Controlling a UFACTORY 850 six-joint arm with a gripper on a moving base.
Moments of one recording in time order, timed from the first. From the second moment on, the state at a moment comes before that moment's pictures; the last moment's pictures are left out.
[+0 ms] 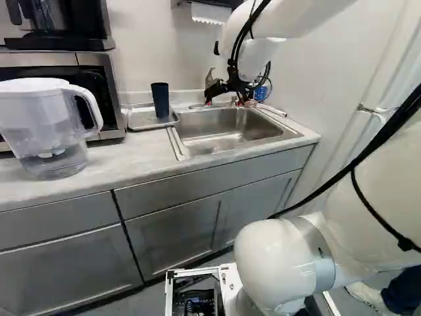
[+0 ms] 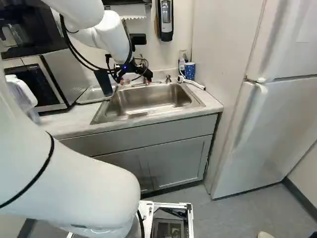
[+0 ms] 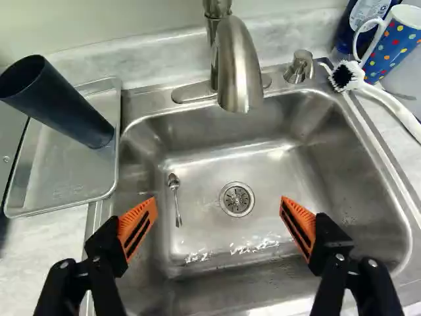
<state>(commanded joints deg) 1.7 13.9 -49.5 11.1 -20.2 -11.0</state>
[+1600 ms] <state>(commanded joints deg) 1.7 13.9 -49.5 11.1 -20.2 -11.0</state>
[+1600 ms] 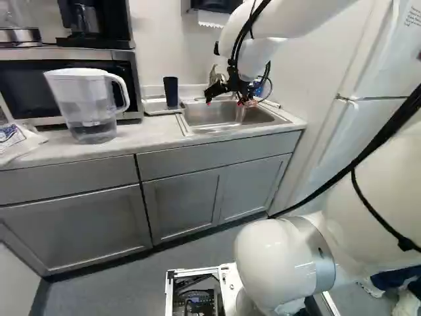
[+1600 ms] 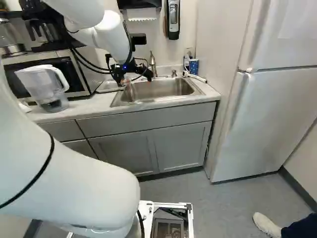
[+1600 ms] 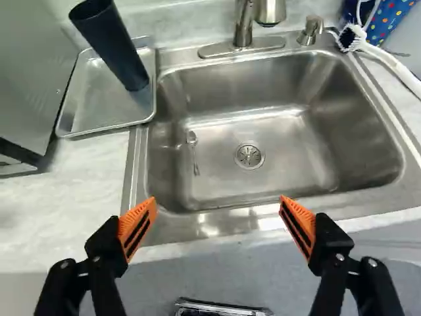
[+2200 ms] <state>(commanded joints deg) 1.7 13.9 -49.5 11.1 -20.2 -11.0</state>
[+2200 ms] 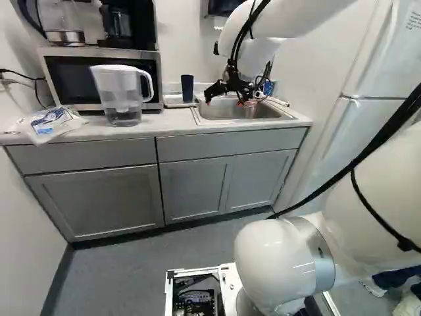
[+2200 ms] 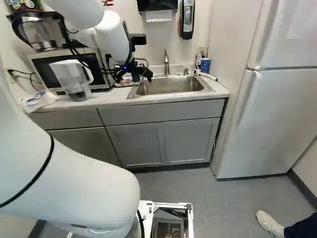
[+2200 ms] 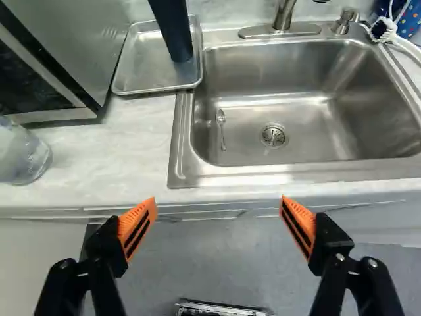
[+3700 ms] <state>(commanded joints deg) 1.7 13.9 -49.5 11.1 -20.2 -11.0</state>
